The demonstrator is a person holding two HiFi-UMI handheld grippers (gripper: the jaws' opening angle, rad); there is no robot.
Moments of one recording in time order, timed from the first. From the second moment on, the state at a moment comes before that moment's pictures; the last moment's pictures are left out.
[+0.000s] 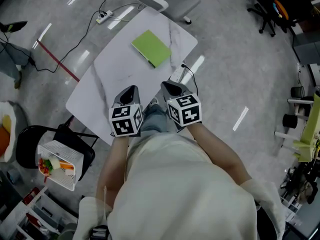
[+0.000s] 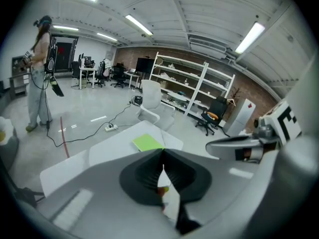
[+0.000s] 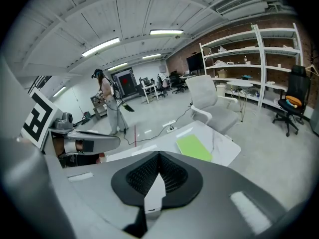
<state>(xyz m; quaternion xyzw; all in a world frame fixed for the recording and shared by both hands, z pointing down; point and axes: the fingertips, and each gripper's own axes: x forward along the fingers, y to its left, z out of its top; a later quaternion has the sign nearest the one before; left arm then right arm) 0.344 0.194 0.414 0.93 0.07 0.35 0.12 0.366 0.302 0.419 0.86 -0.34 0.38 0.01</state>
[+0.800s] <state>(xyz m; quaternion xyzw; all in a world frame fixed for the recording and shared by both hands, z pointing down) 0.469 0.210 0.425 0.91 0.08 0.38 0.13 0.490 0.320 0.435 0.85 -0.33 0.41 0.02</state>
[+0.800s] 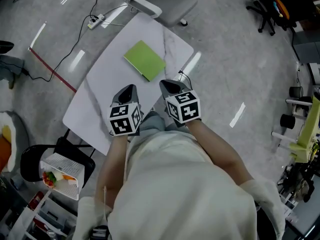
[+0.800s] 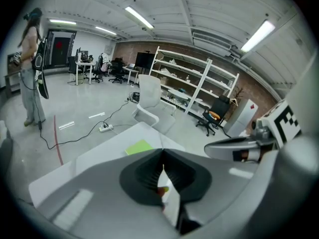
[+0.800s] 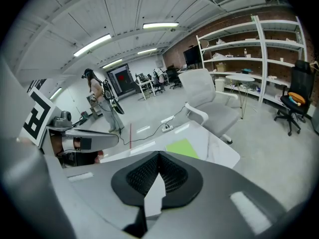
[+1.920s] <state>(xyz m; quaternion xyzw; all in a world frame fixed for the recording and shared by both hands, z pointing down) 0.496 0.219 0.486 0.89 -0.12 0.40 0.19 0.582 0.347 0.503 0.75 -0.46 0.45 0.12</state>
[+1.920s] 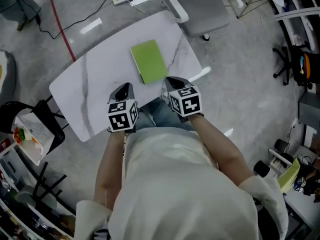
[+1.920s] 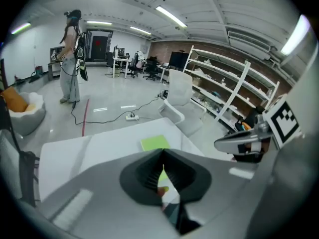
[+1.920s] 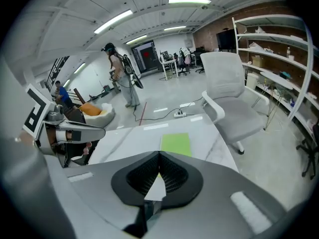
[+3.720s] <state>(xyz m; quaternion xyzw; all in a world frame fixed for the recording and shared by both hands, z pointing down) 0.565 0.255 0.759 0.80 -0.07 0.51 0.32 0.687 0.269 0.770 0.64 -0.50 0.57 0.12</state>
